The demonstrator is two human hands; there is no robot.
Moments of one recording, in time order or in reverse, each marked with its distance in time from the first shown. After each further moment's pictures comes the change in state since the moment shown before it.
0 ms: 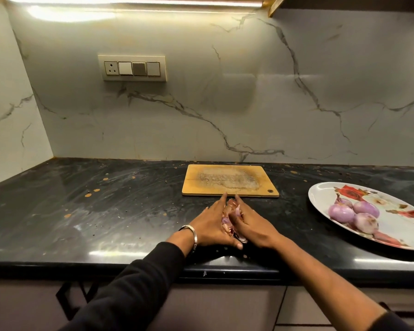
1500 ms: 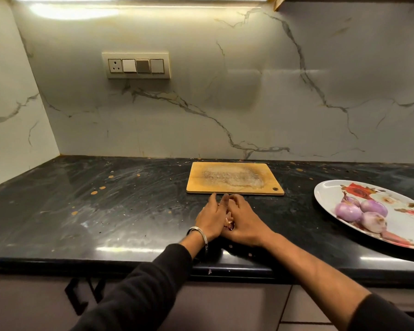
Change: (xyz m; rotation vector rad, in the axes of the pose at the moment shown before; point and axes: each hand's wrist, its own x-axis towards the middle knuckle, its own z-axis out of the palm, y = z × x) left_hand -0.002 0.014 0.005 -0.294 0.303 -0.348; right_hand 0.014 -0.019 0.017 -0.095 0.041 -0.231
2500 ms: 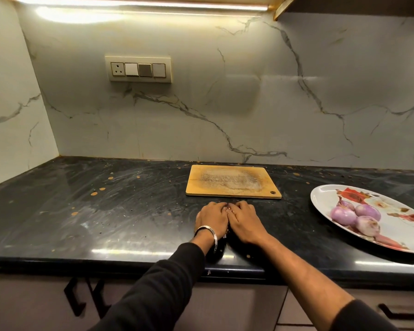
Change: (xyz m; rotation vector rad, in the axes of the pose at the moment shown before) left_hand 0.011 0.001 0.013 0.260 0.126 0.049; right_hand 0.005 -0.003 0.006 -0.007 0.032 0.311
